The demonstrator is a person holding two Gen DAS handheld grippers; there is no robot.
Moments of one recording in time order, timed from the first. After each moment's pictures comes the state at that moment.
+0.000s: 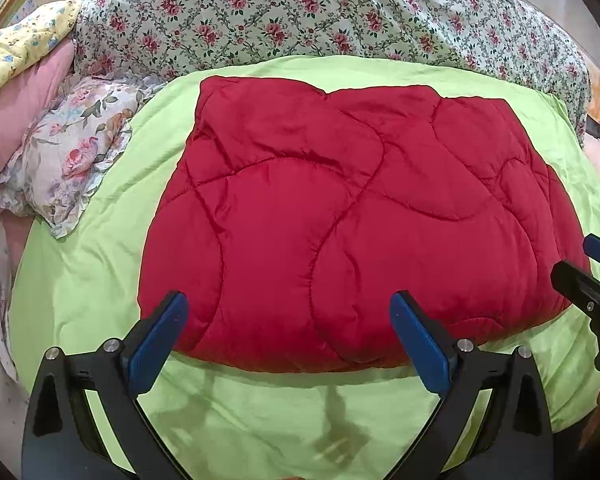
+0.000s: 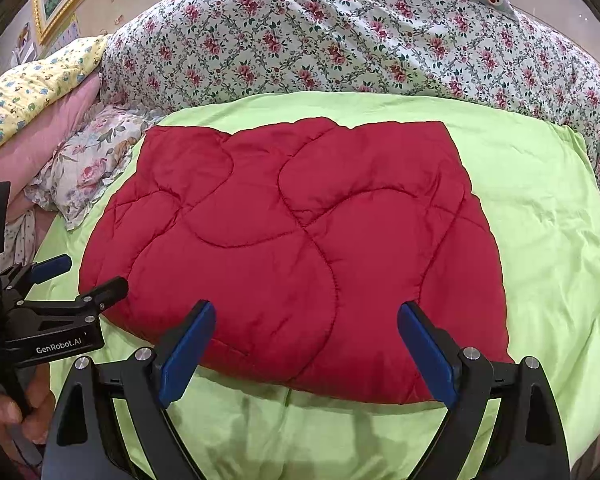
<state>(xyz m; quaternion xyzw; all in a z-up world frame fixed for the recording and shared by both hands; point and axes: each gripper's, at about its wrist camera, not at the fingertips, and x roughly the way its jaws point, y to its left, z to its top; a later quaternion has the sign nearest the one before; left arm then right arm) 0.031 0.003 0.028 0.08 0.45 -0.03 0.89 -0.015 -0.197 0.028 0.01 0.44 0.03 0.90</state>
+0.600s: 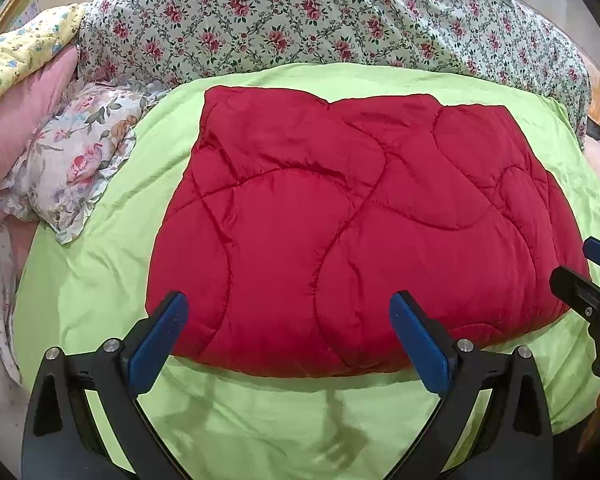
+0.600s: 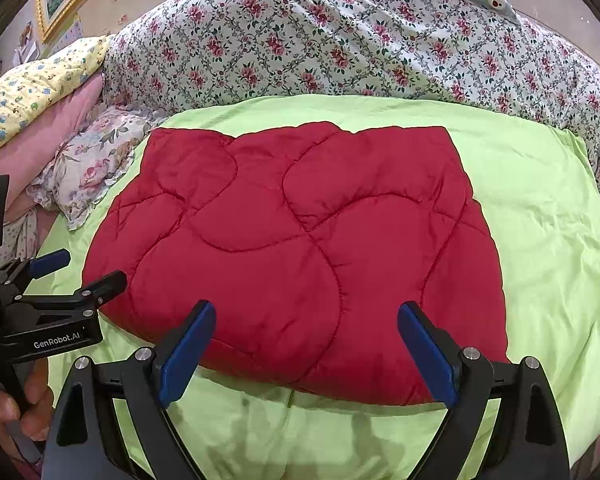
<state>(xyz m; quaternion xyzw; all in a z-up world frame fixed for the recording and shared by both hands) 0.031 0.004 0.035 0.08 0.44 -0.03 0.89 -0.015 -0.194 0.032 0.01 0.44 0.03 0.90</state>
